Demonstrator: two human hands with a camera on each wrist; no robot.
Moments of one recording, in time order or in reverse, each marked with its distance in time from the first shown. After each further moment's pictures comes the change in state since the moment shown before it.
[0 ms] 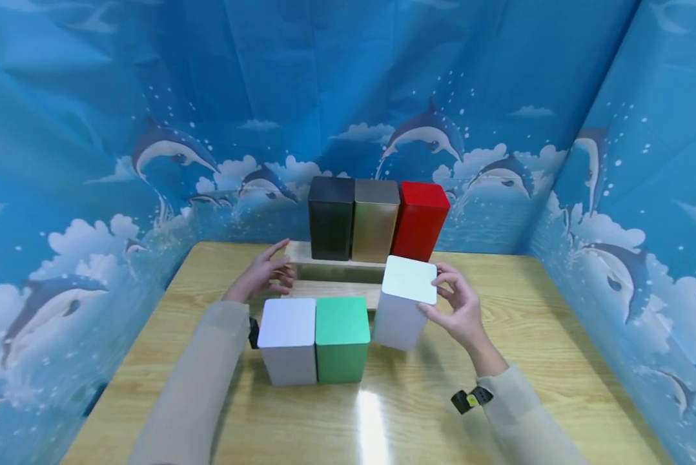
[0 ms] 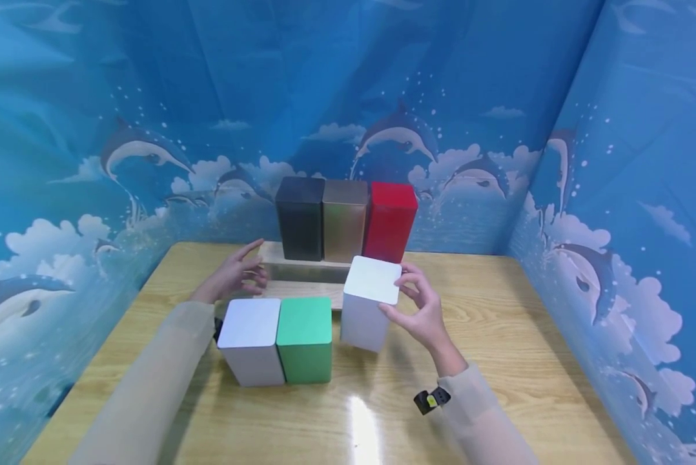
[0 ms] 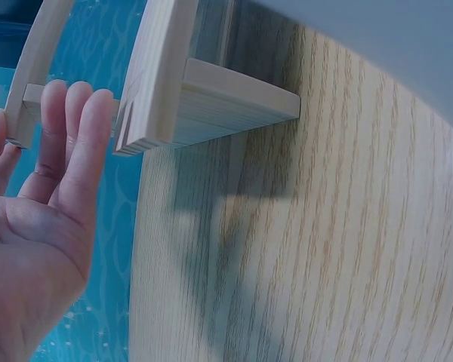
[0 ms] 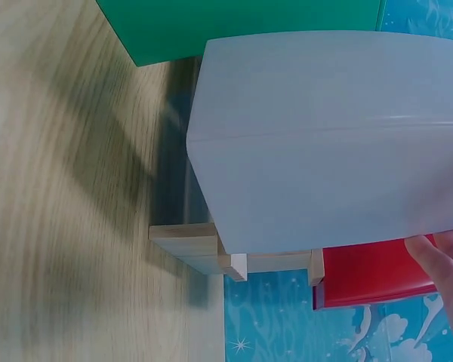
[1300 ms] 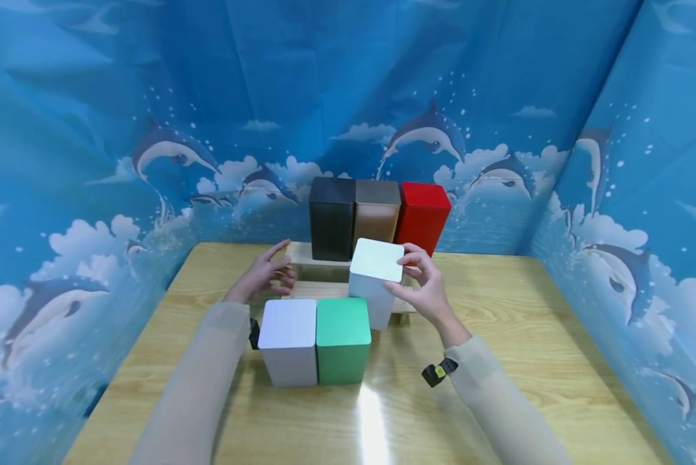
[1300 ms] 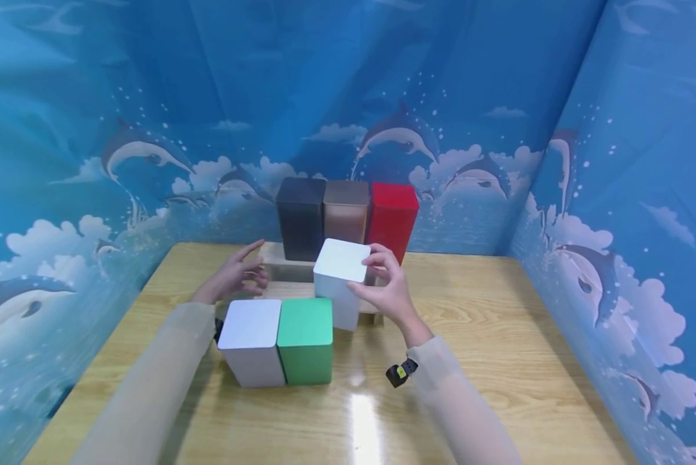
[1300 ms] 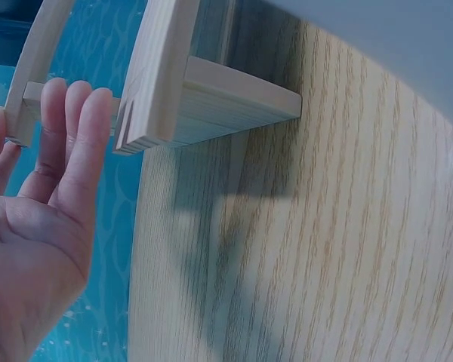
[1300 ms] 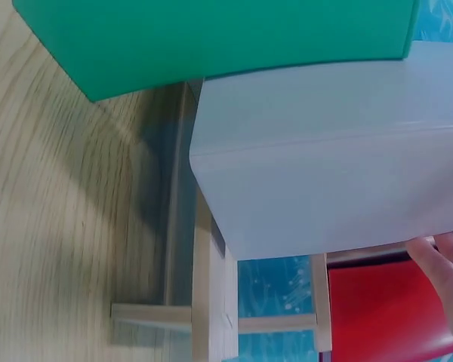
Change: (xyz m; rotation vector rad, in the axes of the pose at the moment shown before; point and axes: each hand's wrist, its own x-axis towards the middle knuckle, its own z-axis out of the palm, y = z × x) left_hand -0.004 0.005 0.000 0.000 -0.021 -0.026; right_hand 0.042 -0.014 0.050 -0.059 -0.061 0.116
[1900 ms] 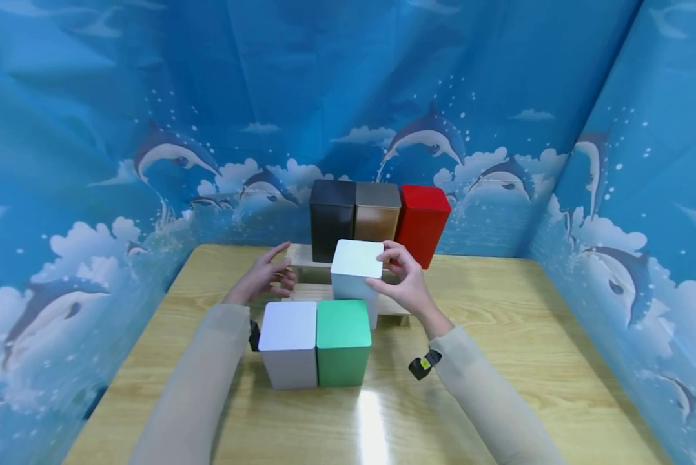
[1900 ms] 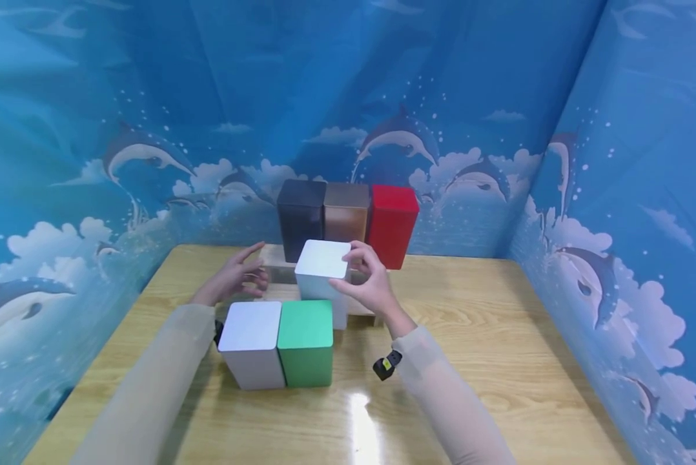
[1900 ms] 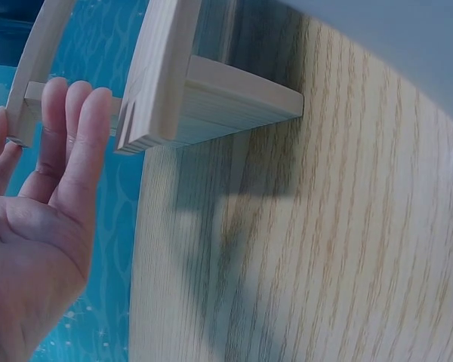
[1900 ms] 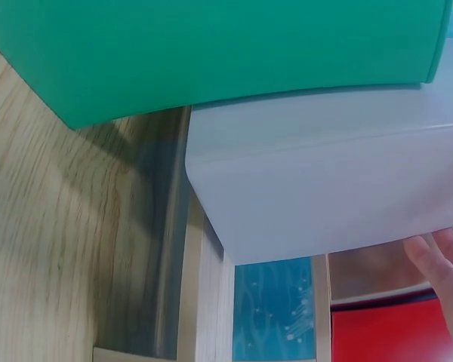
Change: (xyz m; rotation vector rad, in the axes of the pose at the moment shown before) left_hand 0.001 -0.002 0.000 0.009 0.018 0.008; right_hand 0.017 0.004 0.022 0.046 -0.088 -0.015
